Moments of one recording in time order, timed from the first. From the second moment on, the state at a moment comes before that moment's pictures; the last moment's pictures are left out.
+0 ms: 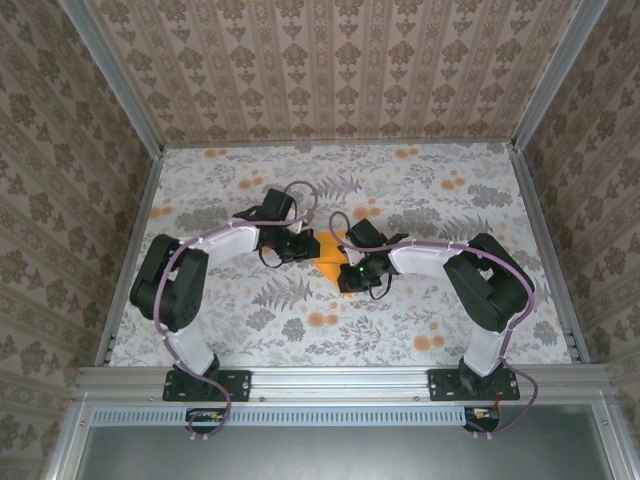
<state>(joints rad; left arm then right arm) -0.53 1.74 1.05 -0.39 0.61 -0.50 0.64 1.81 0.98 -0.37 -0.38 0.46</state>
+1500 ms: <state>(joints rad) -0.64 1.91 1.03 -0.30 0.67 -0.43 0.64 1.81 0.99 -0.39 -0.39 0.45</state>
